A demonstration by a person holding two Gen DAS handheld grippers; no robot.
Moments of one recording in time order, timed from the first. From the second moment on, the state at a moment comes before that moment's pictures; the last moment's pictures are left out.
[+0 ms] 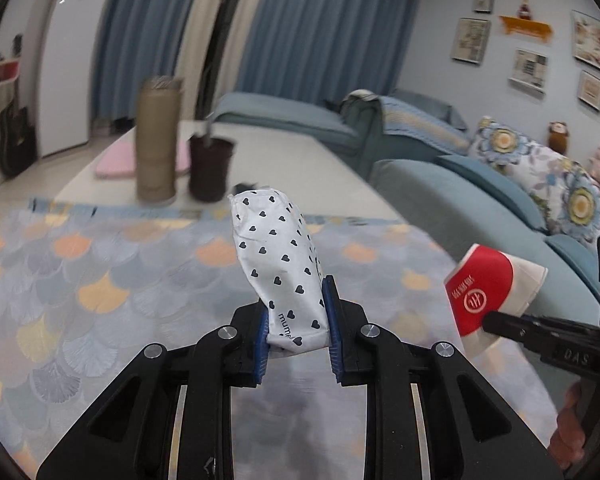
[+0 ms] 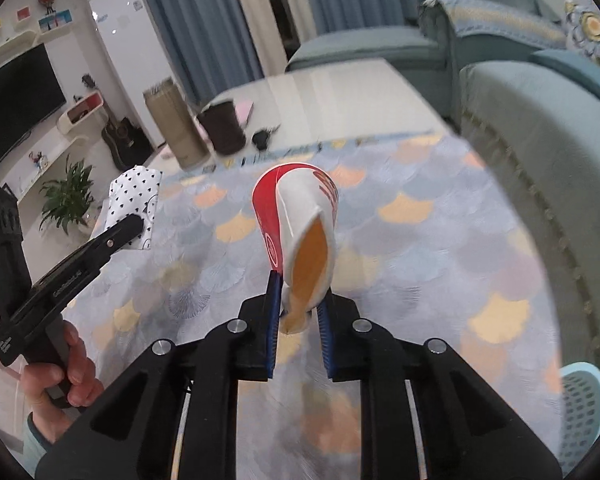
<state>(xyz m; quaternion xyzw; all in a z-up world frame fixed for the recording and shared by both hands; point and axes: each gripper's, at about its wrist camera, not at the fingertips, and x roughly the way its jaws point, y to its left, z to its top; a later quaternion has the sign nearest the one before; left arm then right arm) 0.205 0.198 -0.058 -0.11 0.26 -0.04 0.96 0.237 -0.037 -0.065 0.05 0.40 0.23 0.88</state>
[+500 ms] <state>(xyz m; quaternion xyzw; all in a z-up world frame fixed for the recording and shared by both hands) 0.167 0.051 0.034 -0.08 0.22 -0.17 0.96 0.157 -0.177 0.021 0.05 0.33 0.15 0.93</state>
